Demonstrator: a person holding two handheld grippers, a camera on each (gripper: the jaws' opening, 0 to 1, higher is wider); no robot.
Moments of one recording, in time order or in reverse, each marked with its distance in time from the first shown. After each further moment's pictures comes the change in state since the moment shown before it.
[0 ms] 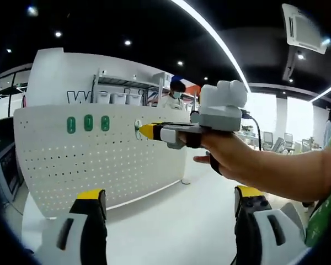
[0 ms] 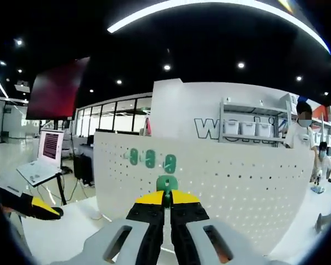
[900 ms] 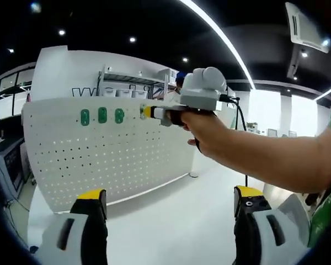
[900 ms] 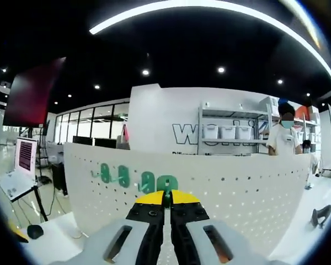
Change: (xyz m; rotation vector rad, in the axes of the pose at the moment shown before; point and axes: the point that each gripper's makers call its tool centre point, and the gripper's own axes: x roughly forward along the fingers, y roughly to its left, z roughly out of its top) left arm -0.019 0.031 -0.015 0.003 0.031 0.043; right arm 0.054 -0.031 0.013 0.027 -0.040 -0.183
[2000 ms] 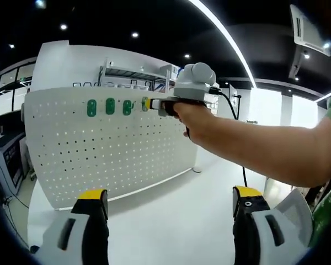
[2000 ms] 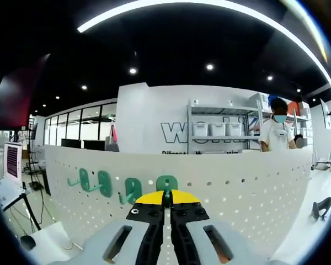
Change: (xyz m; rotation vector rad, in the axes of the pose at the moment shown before) left arm 0.003 0.022 -0.014 -0.024 0.034 -0.013; right arm 0.038 -0.009 -0.007 0.049 0.007 -0.078
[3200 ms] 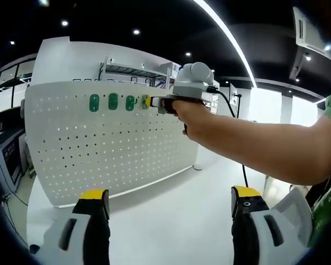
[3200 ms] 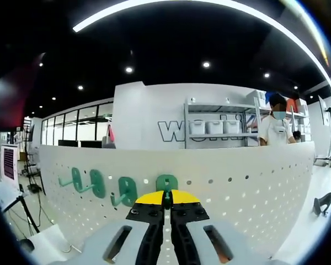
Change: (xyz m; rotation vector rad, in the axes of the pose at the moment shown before) left arm 0.001 0.008 -0.005 -0.017 0.014 -0.006; right arm 0.007 -0.002 -0.006 0.014 0.008 -0.022
